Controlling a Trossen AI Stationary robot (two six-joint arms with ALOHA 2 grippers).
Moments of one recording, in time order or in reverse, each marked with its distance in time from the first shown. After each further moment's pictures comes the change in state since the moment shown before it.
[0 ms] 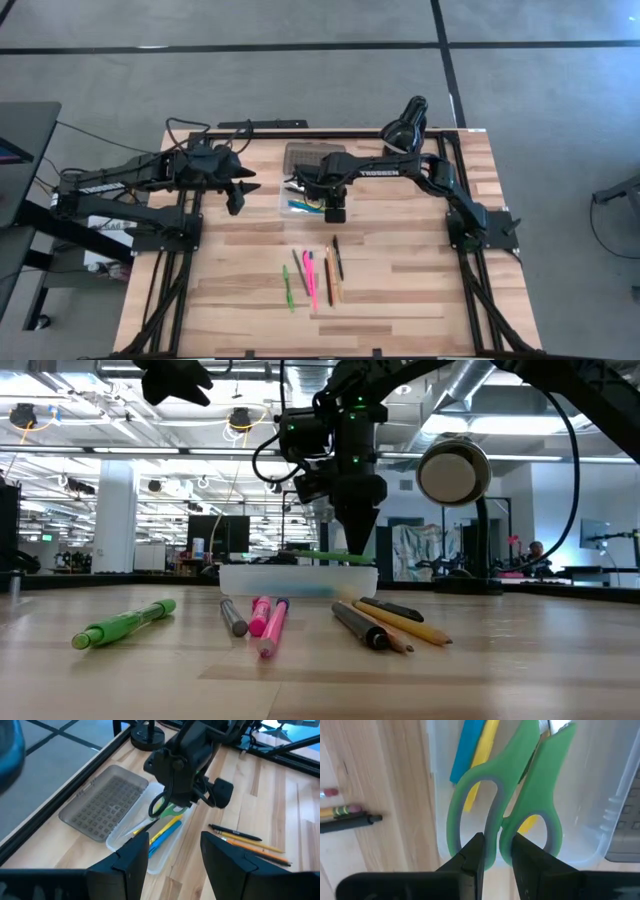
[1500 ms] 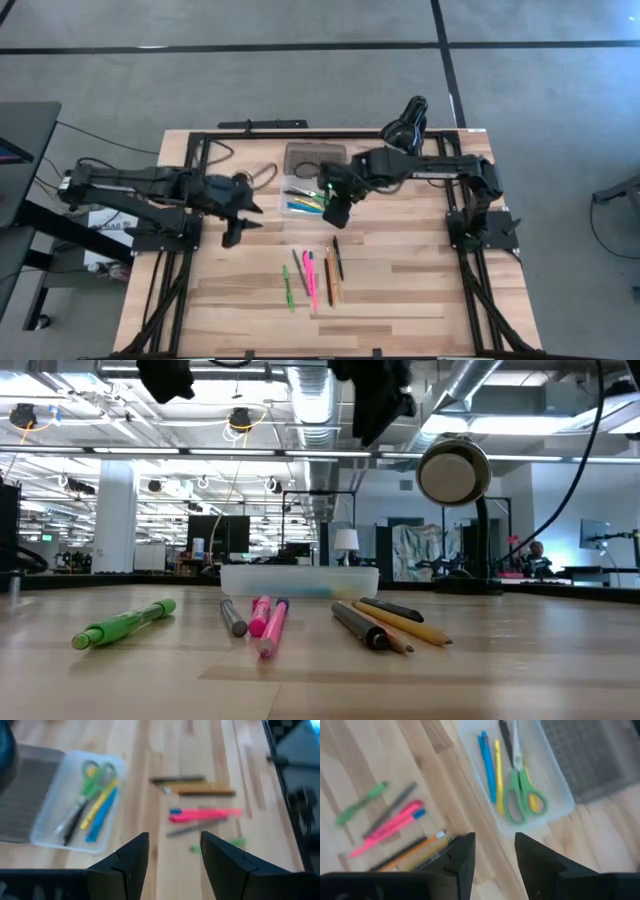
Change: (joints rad) left arm -0.248 0.112 -0.001 -0.059 0.137 0.087; right arm 0.168 -0.366 0.001 -0.048 0.094 0.581
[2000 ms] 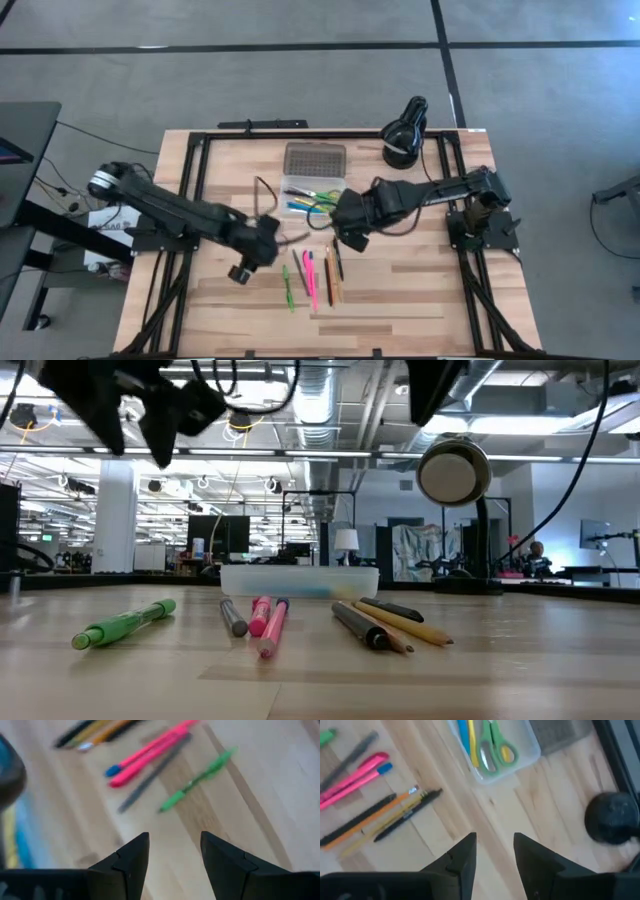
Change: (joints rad) left arm -0.218 0.401 0.000 0.045 0.038 0.353; right arm 0.231 -0.012 -0.002 -0.276 0.229 0.277
